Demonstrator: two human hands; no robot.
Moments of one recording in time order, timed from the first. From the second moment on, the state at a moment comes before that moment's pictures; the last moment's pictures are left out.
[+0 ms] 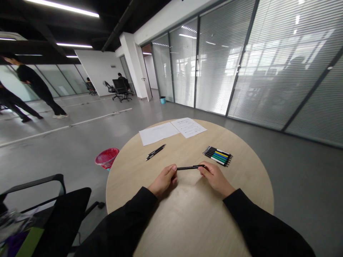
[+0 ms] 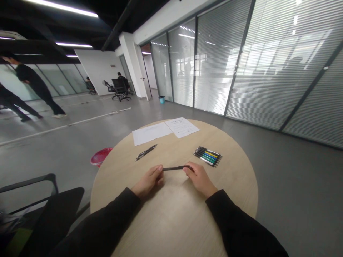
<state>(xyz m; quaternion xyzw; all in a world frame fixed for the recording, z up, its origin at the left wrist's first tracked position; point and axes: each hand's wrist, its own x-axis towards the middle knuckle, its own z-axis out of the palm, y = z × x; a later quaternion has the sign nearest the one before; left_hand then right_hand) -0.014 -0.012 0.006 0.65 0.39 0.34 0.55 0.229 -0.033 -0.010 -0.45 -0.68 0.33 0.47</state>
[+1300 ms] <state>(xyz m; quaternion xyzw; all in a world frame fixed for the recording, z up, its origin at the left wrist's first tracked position) -0.011 -0.028 0.018 0.72 0.41 0.35 0.45 0.229 -0.030 -0.013 -0.40 -0.58 0.51 0.49</state>
